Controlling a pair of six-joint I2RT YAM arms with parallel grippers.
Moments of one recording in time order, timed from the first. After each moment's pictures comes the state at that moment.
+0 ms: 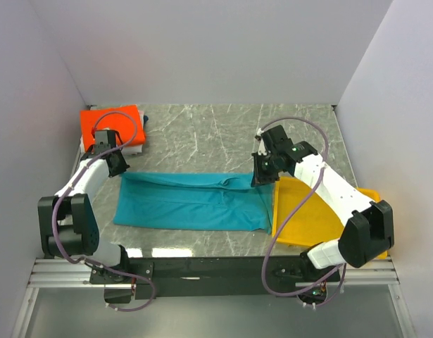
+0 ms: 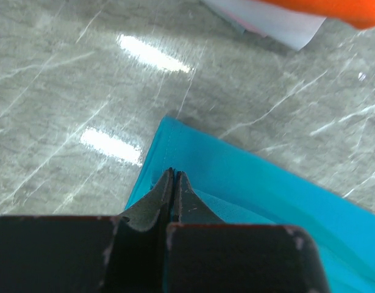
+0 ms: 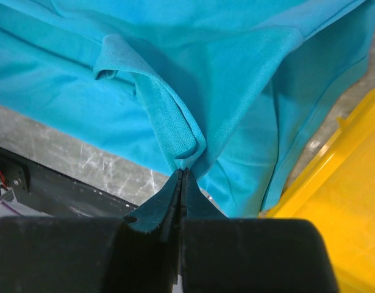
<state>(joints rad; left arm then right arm) 0.08 1.47 0.97 -0.42 -0.16 -0.36 0.45 1.42 1.20 -0.87 -0.20 0.37</state>
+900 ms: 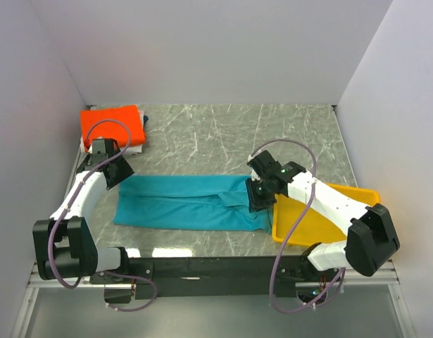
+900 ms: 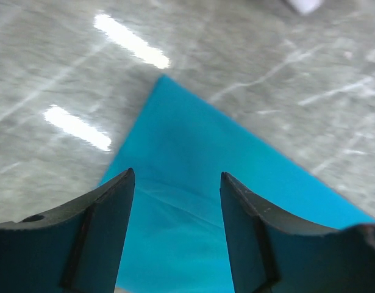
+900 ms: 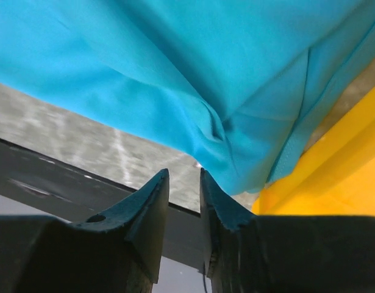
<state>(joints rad) 0.08 1.30 0.86 -0.50 -0.16 -0.53 0.61 1.34 0.93 -0.84 -0.12 0.41</state>
